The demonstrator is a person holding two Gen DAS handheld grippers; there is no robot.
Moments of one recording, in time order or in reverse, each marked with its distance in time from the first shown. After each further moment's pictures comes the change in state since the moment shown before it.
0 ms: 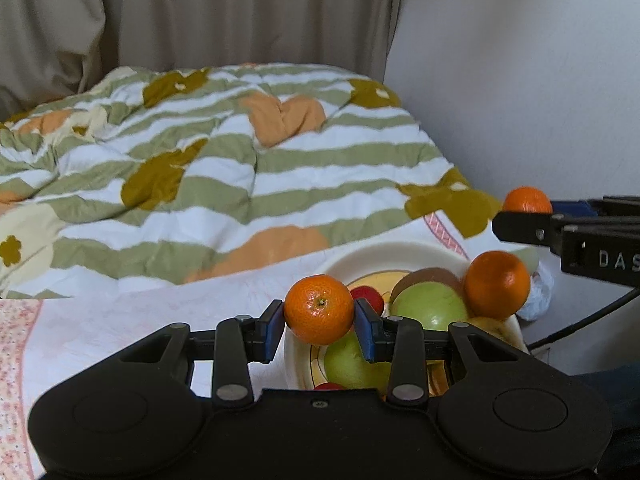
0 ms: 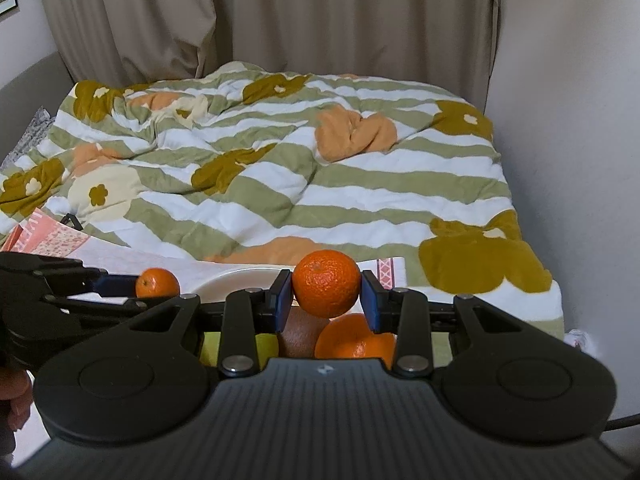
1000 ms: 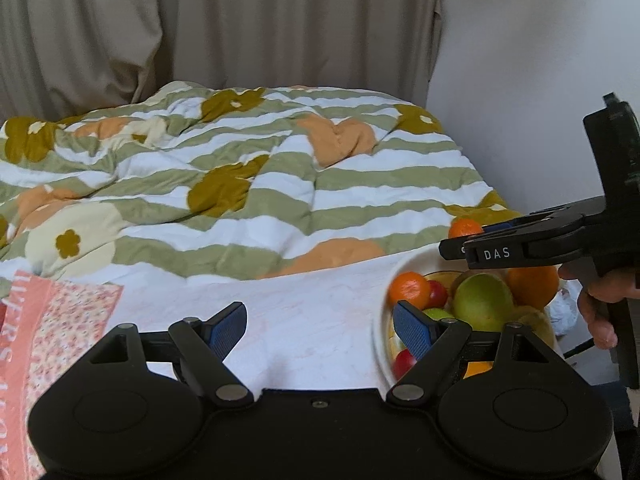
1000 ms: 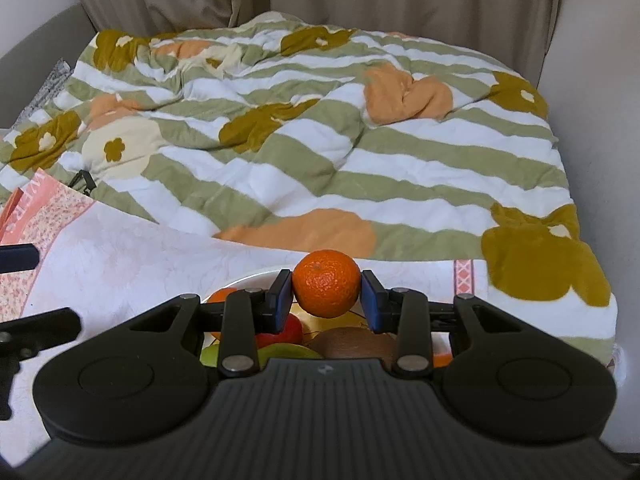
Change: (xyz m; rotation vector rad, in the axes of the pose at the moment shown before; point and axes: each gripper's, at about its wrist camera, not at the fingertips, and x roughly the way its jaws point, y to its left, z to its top) left arm -0.058 0.044 -0.021 -0.052 -0.077 0.115; right arm 0.080 0.043 0.013 -0.081 0.138 0.080
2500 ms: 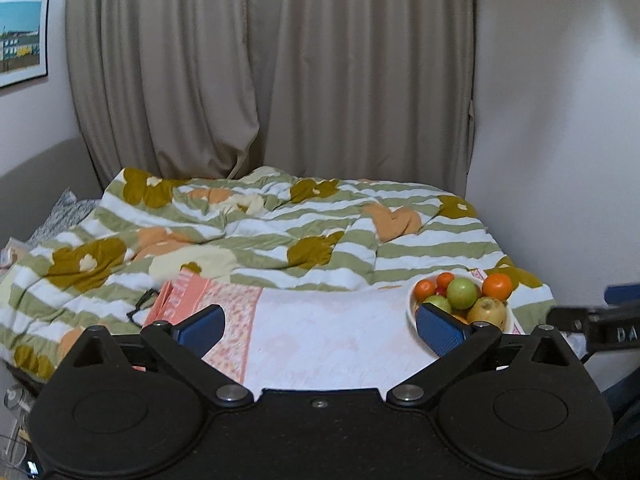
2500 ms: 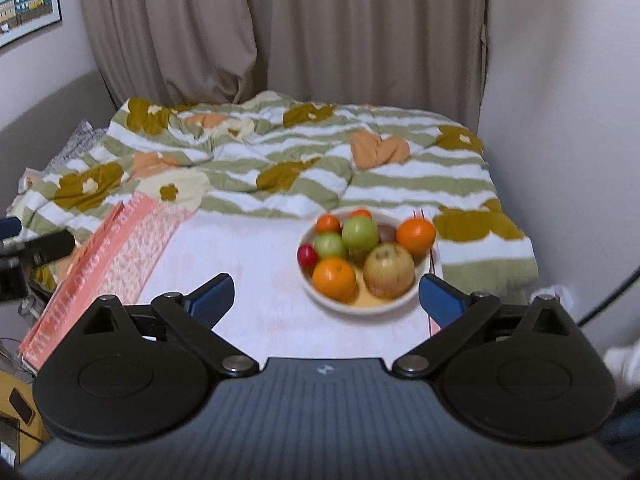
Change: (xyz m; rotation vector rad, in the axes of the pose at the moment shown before) left arm -0.263 0.016 -0.118 -0.070 -0.292 0.173; right arm -0.292 0.115 -0.155 0.083 -0.228 -0.097
